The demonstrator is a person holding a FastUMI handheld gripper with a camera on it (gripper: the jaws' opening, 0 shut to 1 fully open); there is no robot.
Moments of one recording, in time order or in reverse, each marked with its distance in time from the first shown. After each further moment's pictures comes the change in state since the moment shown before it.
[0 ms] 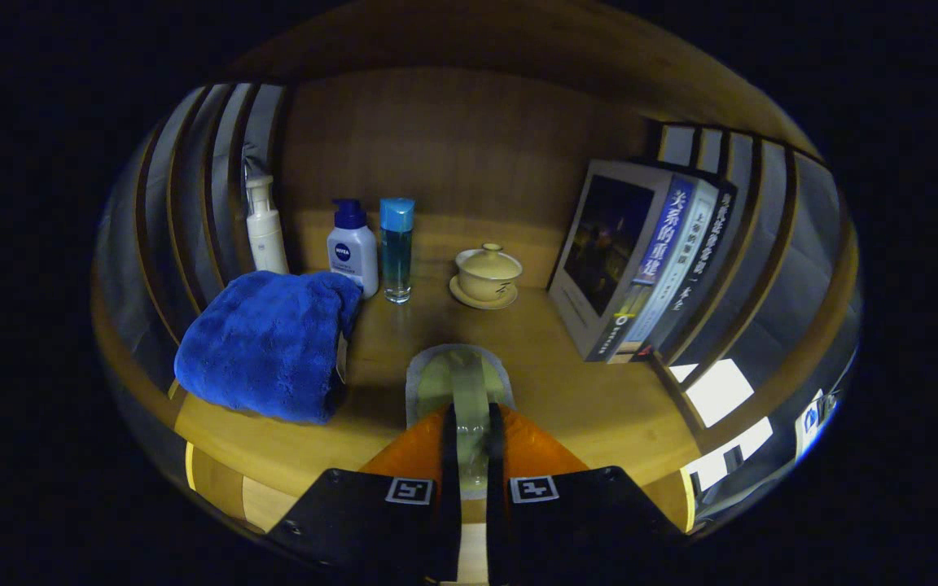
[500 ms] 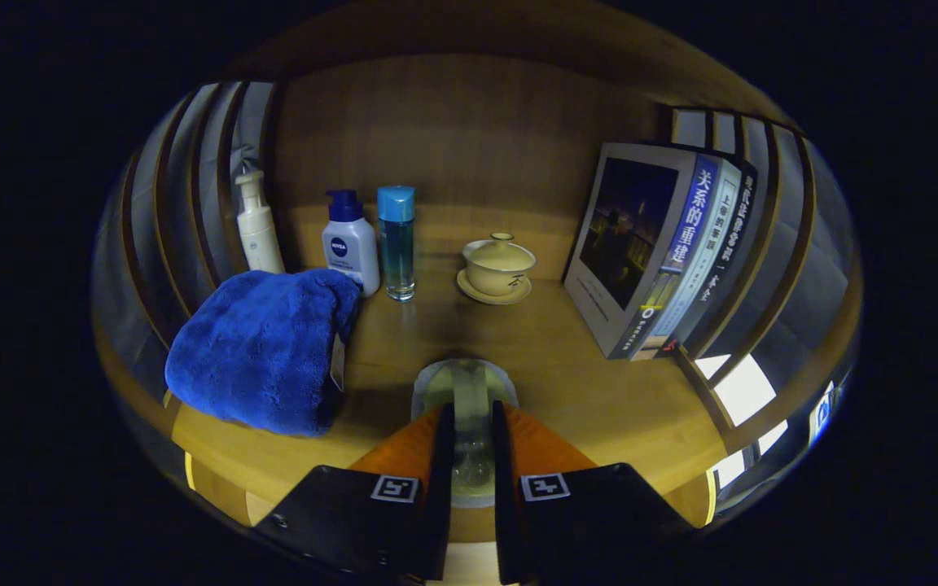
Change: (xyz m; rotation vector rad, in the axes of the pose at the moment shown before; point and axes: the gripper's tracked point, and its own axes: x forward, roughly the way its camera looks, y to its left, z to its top) arm 0.021 0.002 0.007 0.002 -0.030 0.016
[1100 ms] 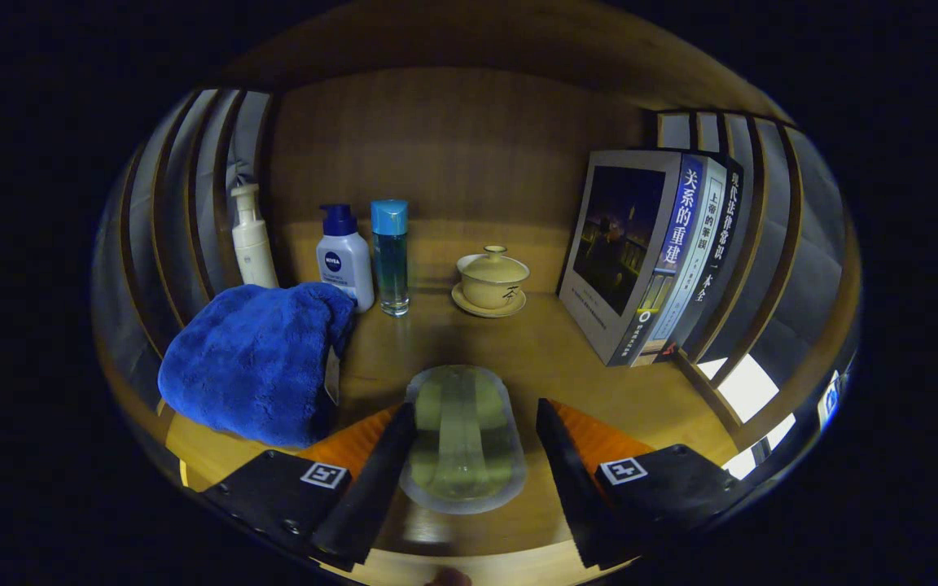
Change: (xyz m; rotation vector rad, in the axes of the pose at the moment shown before) arm 0.008 -0.002 -0.006 0.039 -0.068 -0.011
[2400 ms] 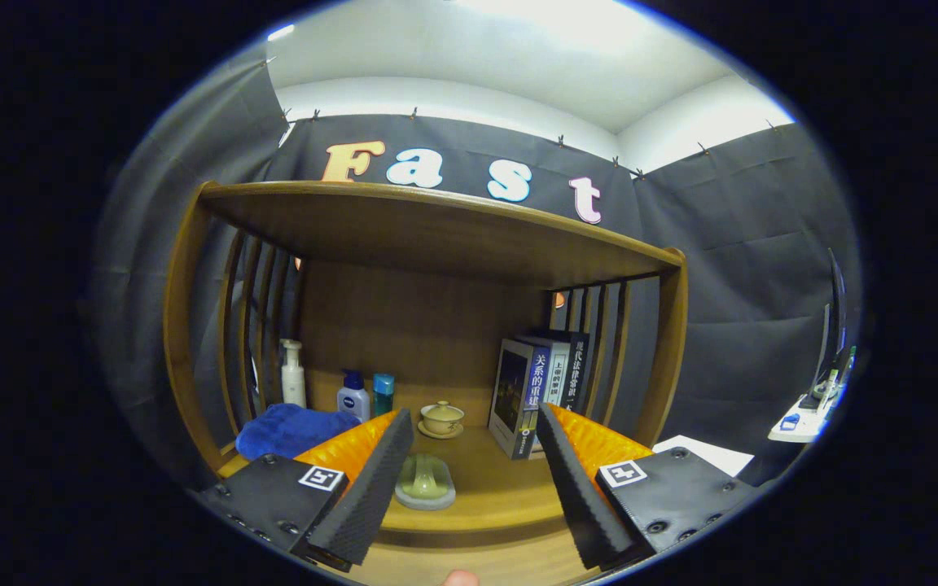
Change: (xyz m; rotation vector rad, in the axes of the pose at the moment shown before) arm -0.230 -0.025 0.063 -0.020 -0.584 -0.142
